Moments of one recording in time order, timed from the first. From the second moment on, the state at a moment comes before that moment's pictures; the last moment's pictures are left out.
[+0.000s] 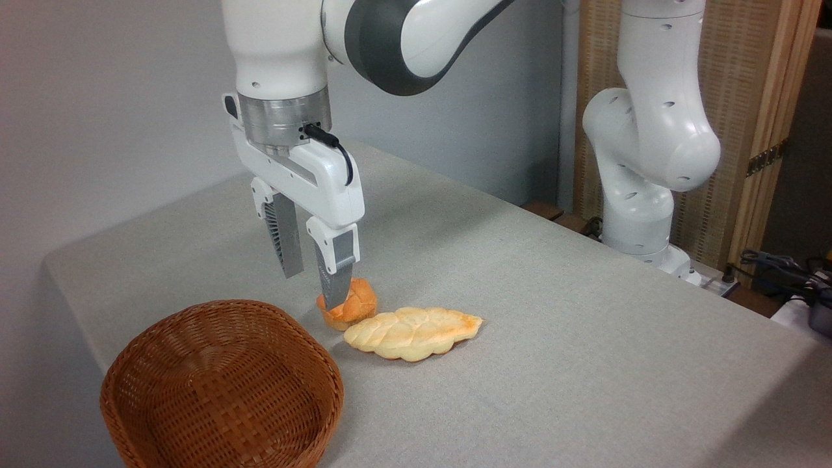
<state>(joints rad) -0.34 -0.02 0.23 -1.86 -0.07 1.93 0.67</state>
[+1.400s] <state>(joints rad) -0.45 0.07 0.18 -2.00 -0.07 1.93 0.67</state>
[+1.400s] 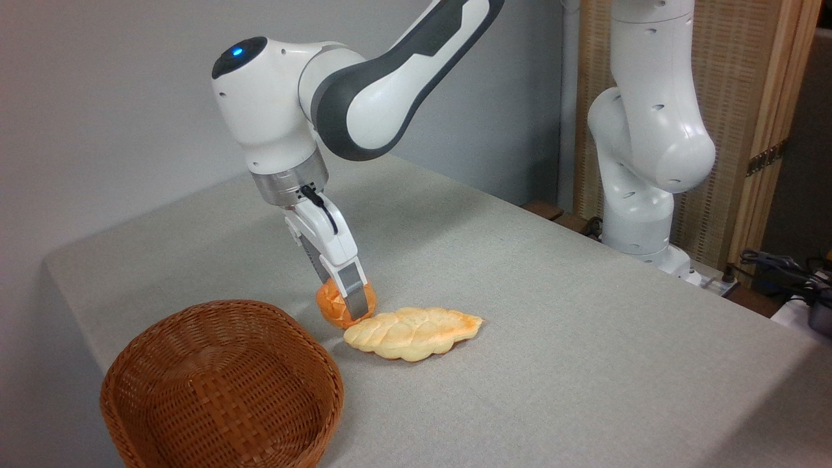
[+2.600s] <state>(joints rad) -0.46 0.08 0.18 -1.98 -0.07 1.93 0.67</state>
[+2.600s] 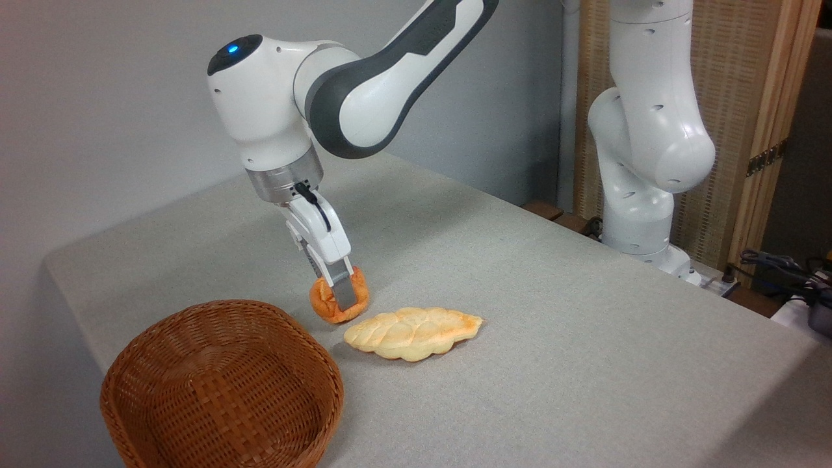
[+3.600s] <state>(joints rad) -0.45 0.06 0.24 -1.86 -0.14 2.14 0.67</state>
